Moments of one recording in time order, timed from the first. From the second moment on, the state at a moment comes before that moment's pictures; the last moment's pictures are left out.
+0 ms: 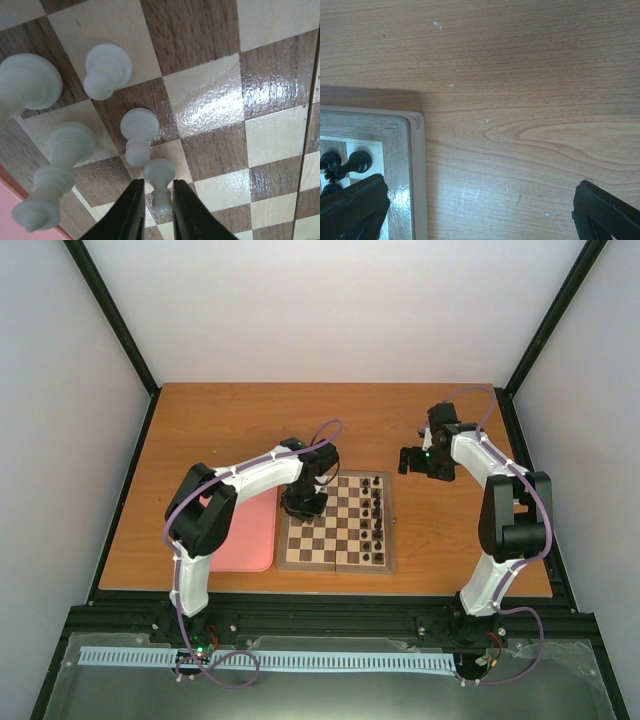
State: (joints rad) left arm -0.73 2.00 1.51 -1.12 0.11 -0.42; right arm 0.11 1.79 1.31 -0.77 -0.16 0.18
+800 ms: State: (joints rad) left arm -0.73 1.85 1.66 -1.27 0.09 -0.40; right arm 0.11 1.79 1.31 -0.77 -0.17 0.18
